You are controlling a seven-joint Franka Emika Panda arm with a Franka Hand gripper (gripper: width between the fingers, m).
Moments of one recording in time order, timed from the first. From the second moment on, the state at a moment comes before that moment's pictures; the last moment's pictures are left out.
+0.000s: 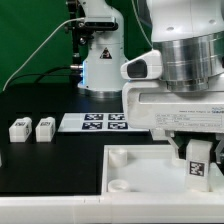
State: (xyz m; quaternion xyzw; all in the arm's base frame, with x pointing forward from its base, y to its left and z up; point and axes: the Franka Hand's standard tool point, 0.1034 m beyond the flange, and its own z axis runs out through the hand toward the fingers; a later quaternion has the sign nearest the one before) arm 0.633 0.113 0.071 -0.93 0.35 -0.01 0.08
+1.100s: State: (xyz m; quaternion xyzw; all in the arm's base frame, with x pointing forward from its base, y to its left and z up) arm 0.632 0.115 0.071 -0.58 0.81 0.05 0.07
